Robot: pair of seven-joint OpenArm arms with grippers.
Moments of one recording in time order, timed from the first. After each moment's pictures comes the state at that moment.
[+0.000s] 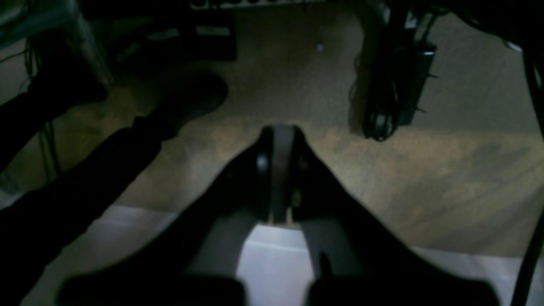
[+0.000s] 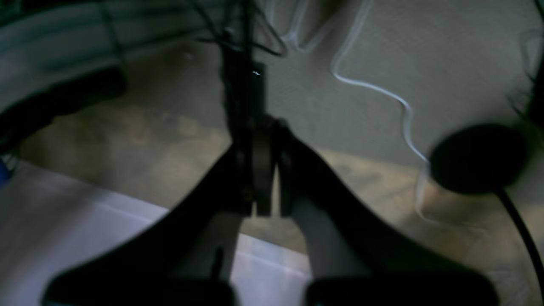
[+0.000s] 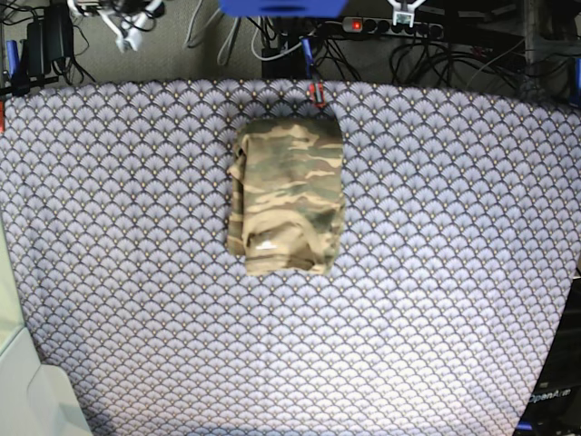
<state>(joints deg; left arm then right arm) 24.6 -13.9 28.4 48.2 -24.2 17.8 14.2 -15.6 13.5 18.3 29.6 -7.9 39.1 -7.3</state>
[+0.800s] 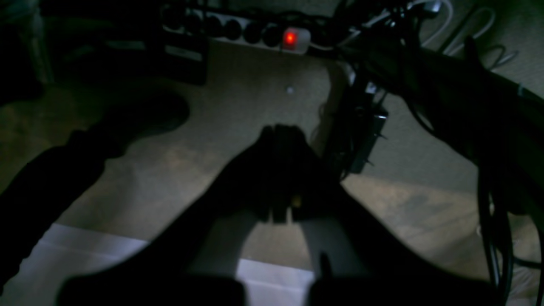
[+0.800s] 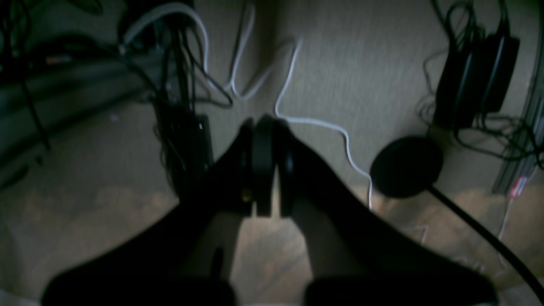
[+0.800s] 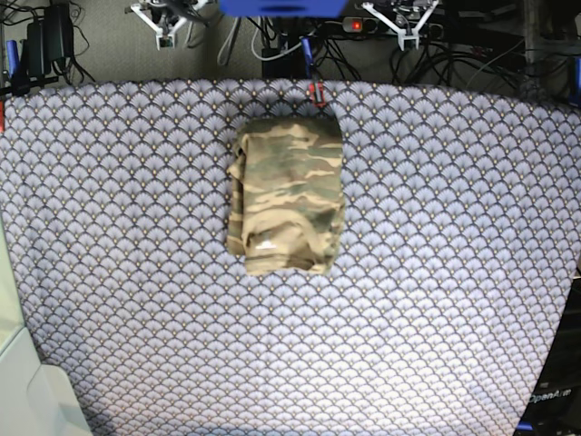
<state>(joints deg) 5.6 -6.8 28.4 9.3 -38.7 0.6 -5.8 -9.0 5.1 7.9 10.9 -7.9 2.0 15.0</state>
